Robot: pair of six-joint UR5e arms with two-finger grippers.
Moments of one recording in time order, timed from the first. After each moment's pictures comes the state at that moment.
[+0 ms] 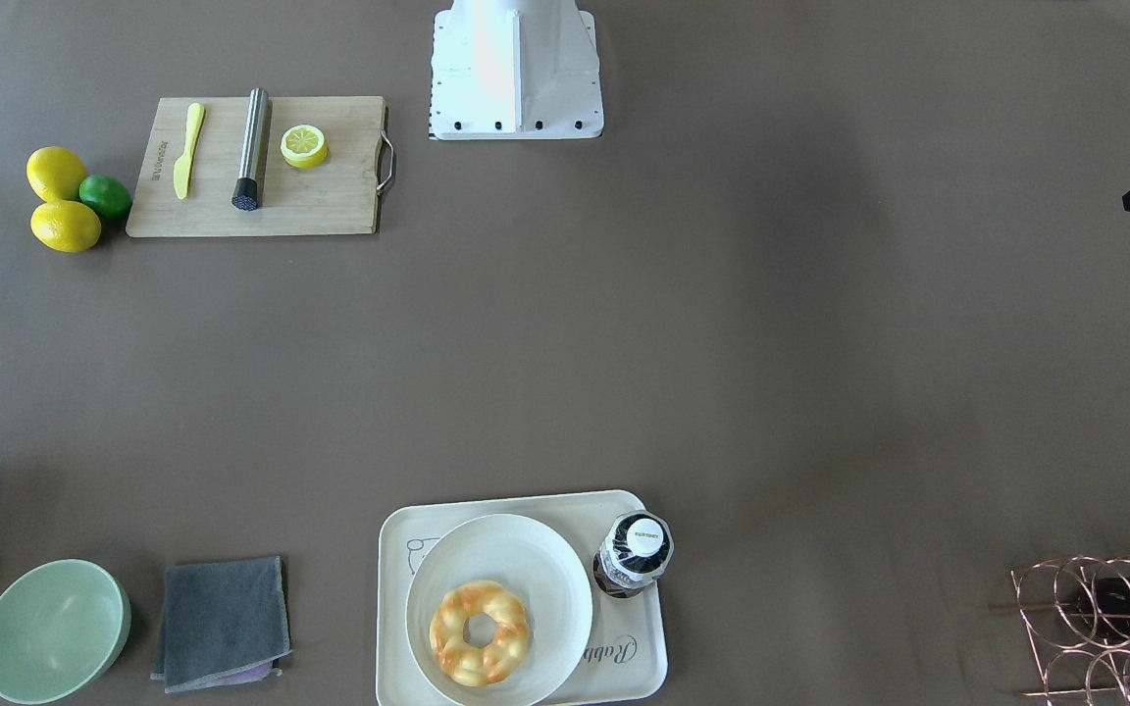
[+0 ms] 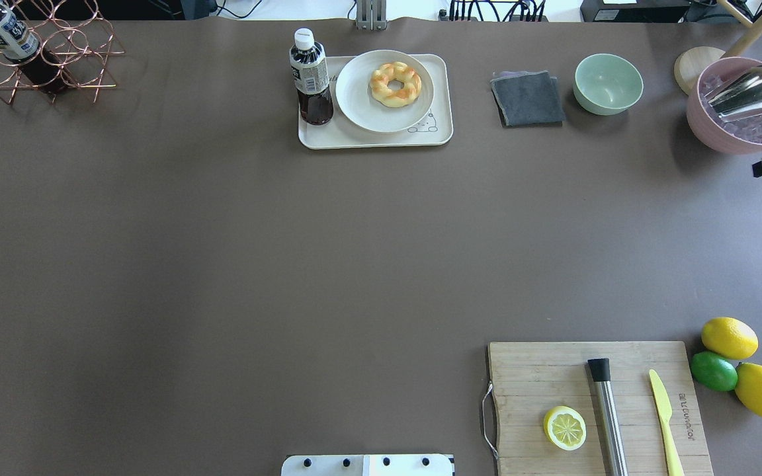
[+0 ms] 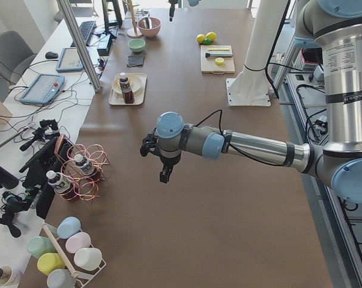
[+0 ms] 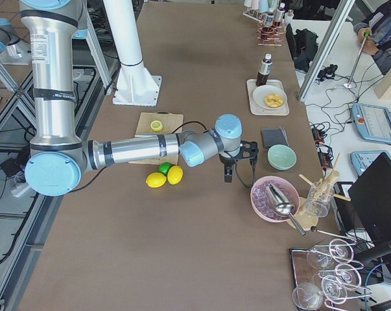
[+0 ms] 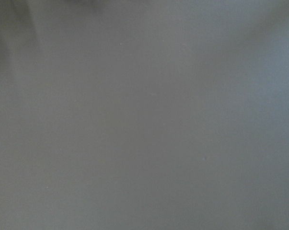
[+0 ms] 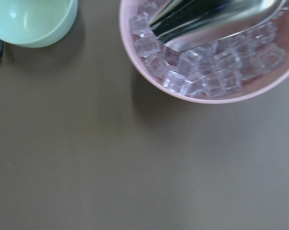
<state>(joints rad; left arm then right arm) -1.42 -1.40 -1.91 -1.68 -2.40 0.00 1.29 -1.59 1.71 -1.20 2.33 0.61</state>
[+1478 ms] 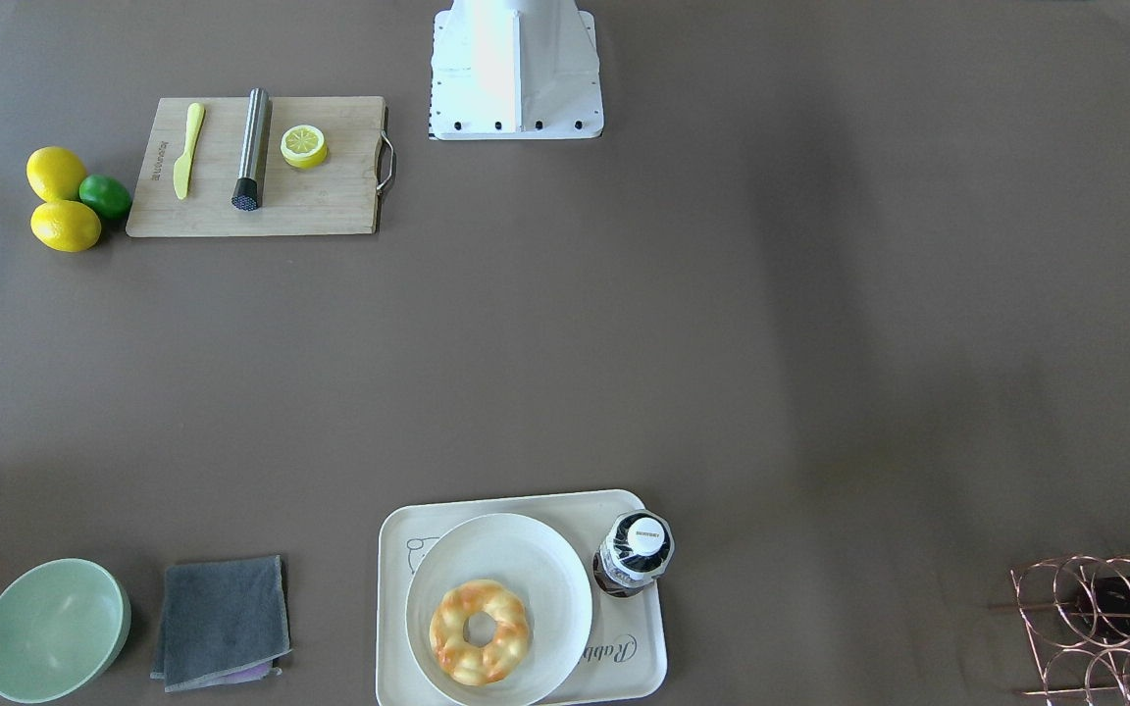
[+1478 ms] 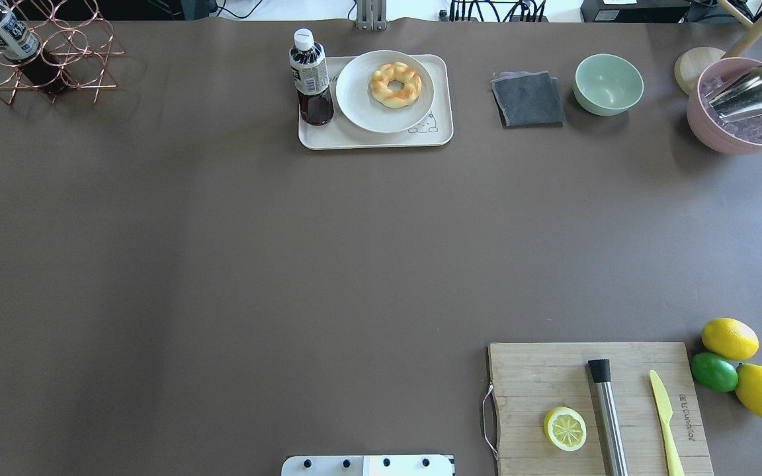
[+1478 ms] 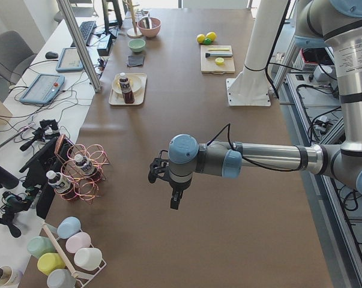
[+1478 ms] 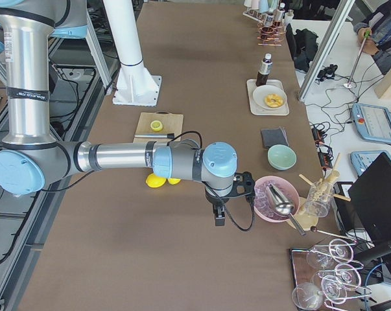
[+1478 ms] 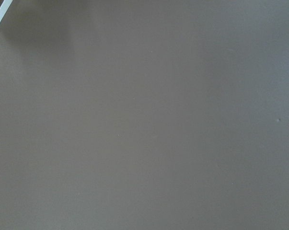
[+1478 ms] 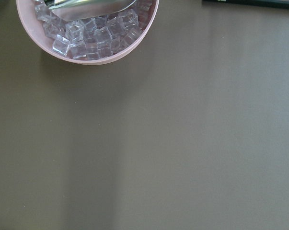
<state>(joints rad) -1.54 -1.31 -1.86 -1.68 -2.35 0.08 1.67 -1.62 1.72 -1.68 2.36 -0.18</state>
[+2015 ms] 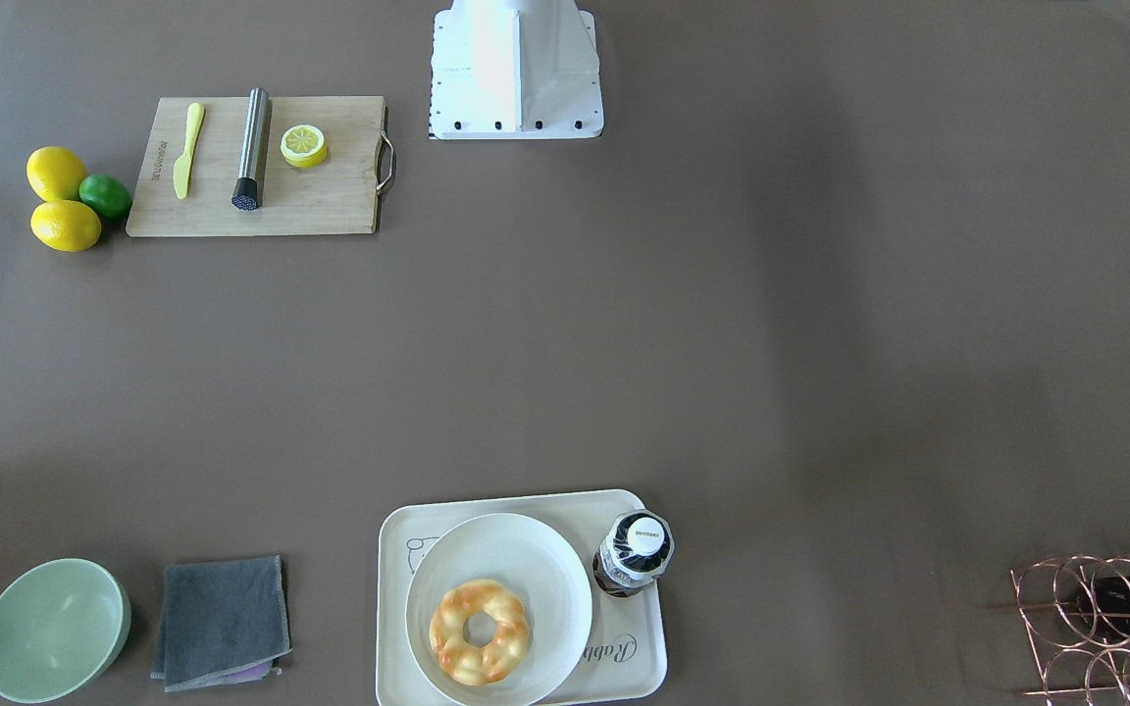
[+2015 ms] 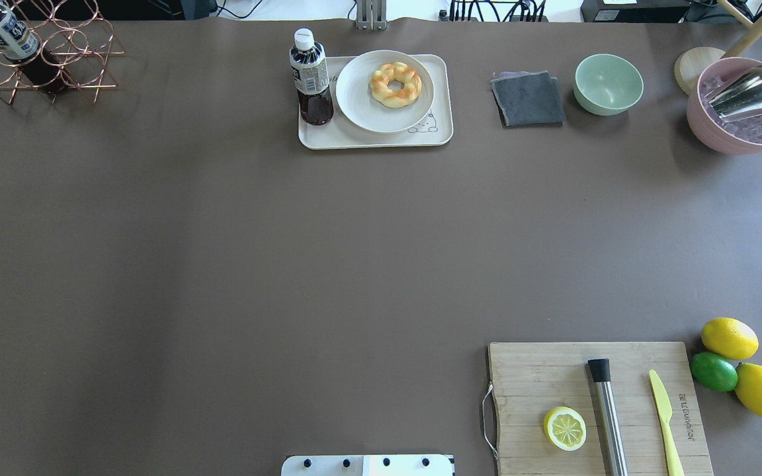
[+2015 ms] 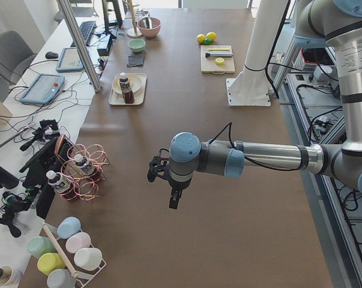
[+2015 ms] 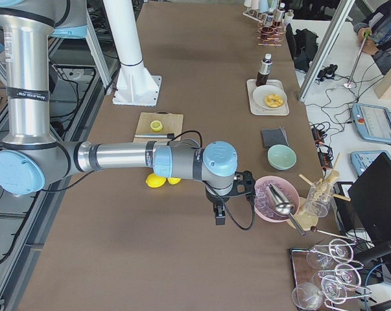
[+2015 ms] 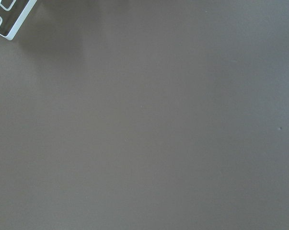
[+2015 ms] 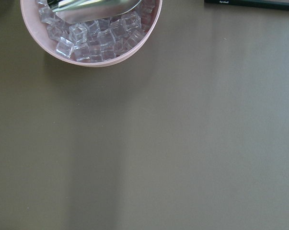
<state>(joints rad) -1.57 -1.31 -1.87 -1.68 -2.35 0.08 1.67 -1.62 1.73 -1.68 2.37 -0.17</state>
